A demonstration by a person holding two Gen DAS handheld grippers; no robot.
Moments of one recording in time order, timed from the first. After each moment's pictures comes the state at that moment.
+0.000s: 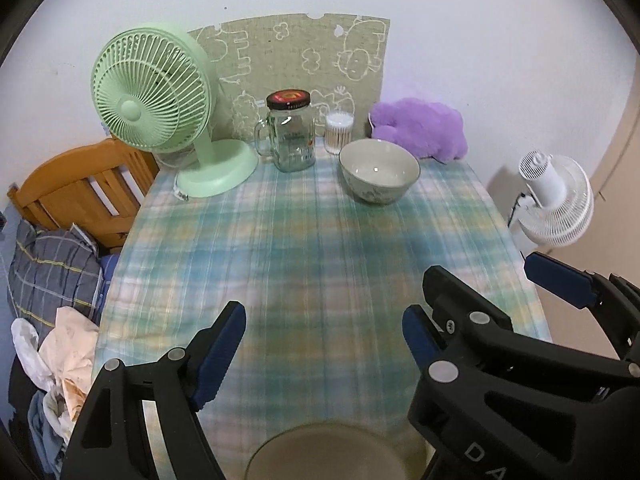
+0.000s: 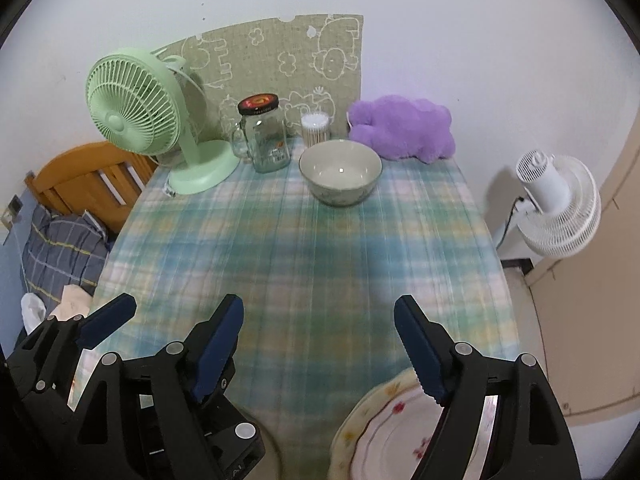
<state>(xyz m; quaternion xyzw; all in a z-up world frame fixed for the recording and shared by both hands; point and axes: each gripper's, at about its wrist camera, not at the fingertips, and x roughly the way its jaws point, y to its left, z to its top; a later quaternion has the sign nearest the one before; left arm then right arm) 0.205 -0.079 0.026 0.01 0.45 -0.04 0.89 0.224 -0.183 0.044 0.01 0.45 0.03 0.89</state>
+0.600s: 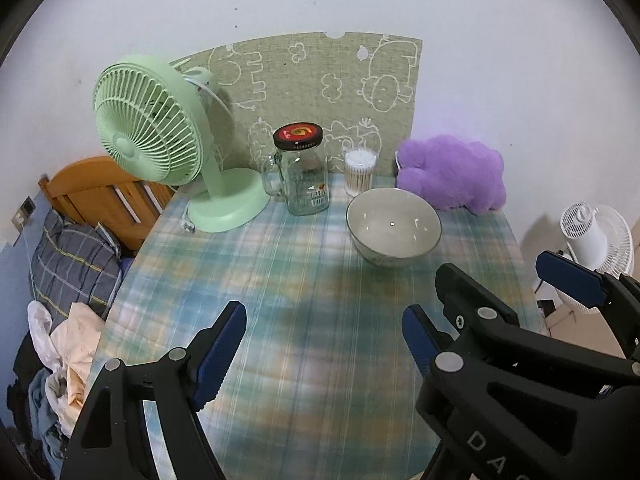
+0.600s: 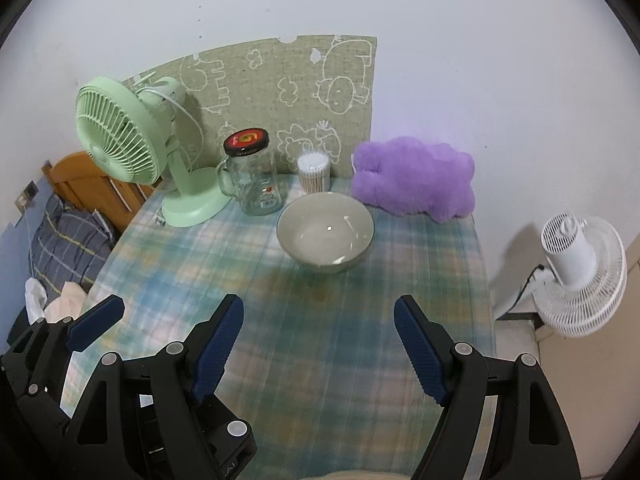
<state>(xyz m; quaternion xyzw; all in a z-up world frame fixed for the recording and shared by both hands) 0.275 -0.133 0.034 0.00 0.42 0.06 0.91 0.315 -0.238 0.050 -0.02 0.42 0.10 0.90</state>
